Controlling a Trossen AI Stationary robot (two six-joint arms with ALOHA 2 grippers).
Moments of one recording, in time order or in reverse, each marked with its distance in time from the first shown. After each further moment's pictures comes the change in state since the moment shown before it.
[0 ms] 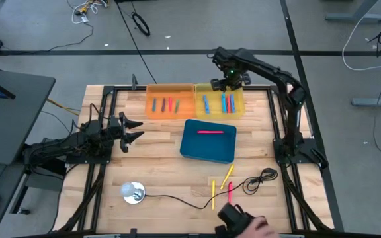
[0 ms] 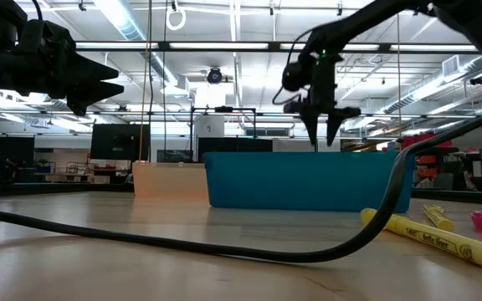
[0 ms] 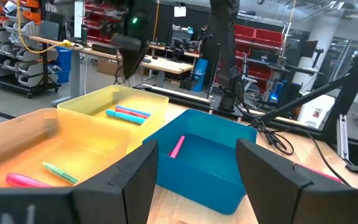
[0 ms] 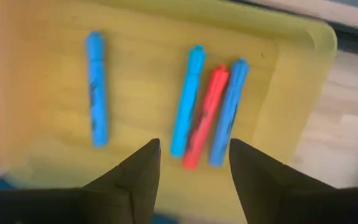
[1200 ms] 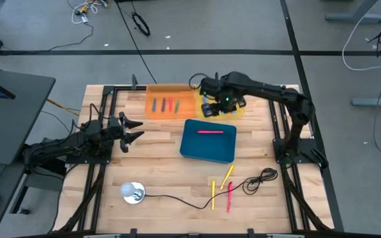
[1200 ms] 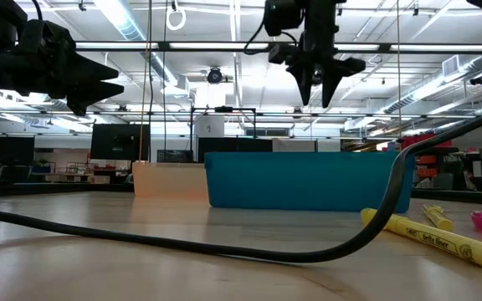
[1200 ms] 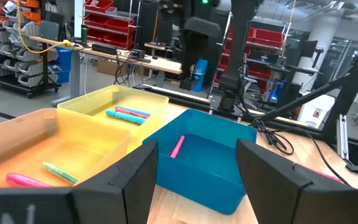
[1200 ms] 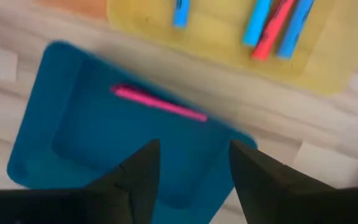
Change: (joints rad) left arm 0.000 0.000 0.000 0.000 0.000 0.000; right arm 0.411 -0.155 0.000 -0.135 0.048 0.328
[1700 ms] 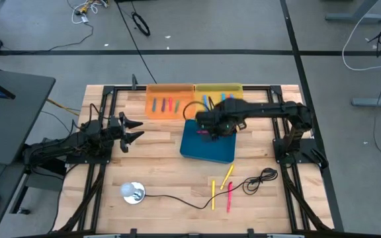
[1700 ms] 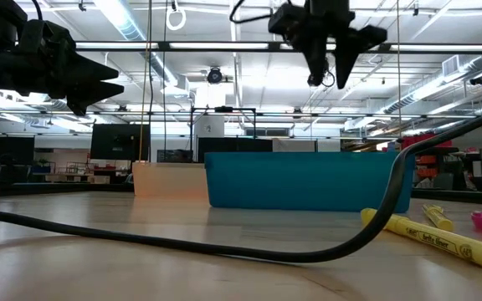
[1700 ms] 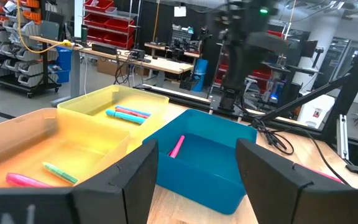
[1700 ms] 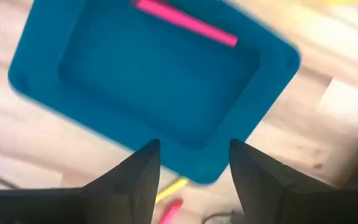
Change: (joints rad) left arm 0.000 0.000 0.000 0.000 0.000 0.000; right arm 0.310 0.000 0.000 -0.069 0.001 0.242
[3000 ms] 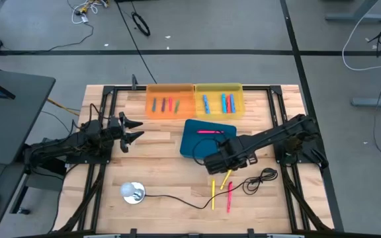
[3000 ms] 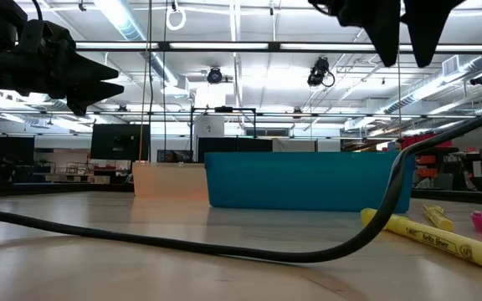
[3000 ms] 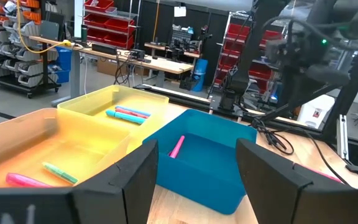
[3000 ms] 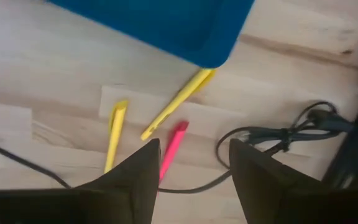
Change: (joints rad) left arm 0.000 0.000 0.000 0.000 0.000 0.000; right arm 0.365 -0.006 -0.106 0.000 -0.065 0.502
